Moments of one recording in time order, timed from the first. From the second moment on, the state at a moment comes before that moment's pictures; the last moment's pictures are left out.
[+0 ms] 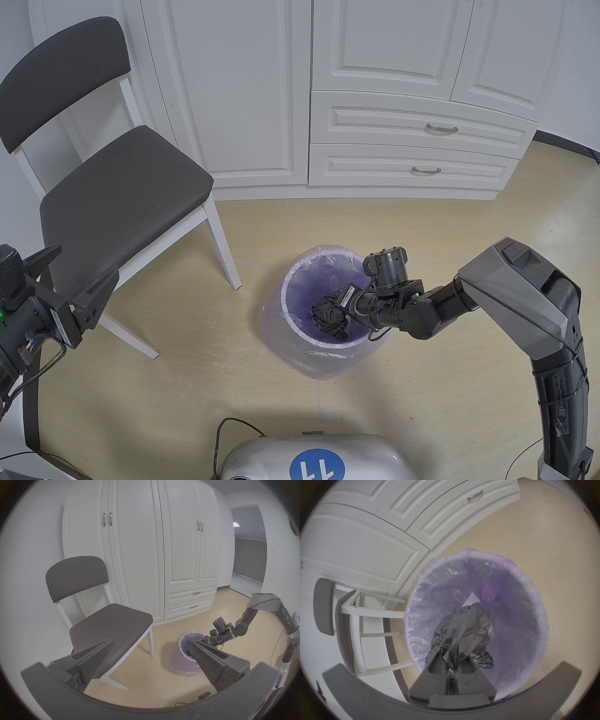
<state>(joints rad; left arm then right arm) -0.45 1.01 -0.44 -0.53 0.26 0.15 0.49 2.45 -1.45 -0.44 0.02 0.88</state>
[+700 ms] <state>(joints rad) -0.45 1.01 -0.44 -0.53 0.26 0.15 0.50 2.47 -1.46 -0.39 0.01 0.88</state>
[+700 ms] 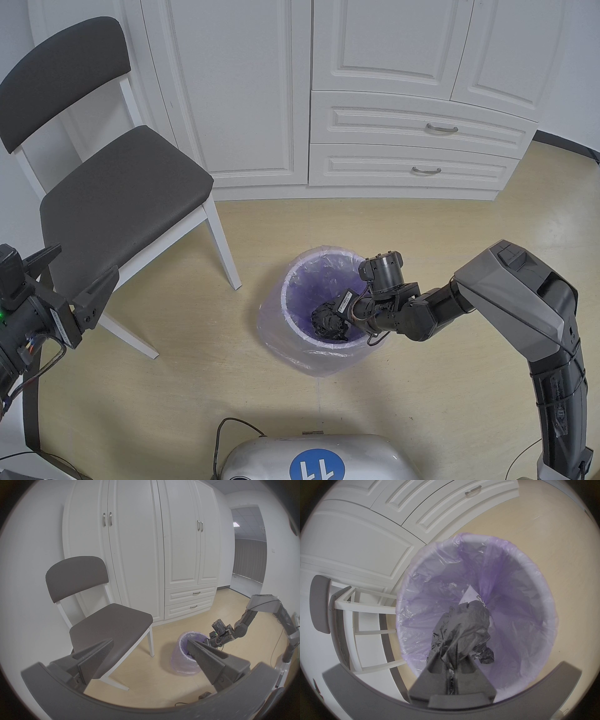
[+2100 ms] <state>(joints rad) -0.45 1.00 -0.44 -0.53 0.26 0.15 0.52 2.50 -1.66 -0.18 -0.08 0.95</state>
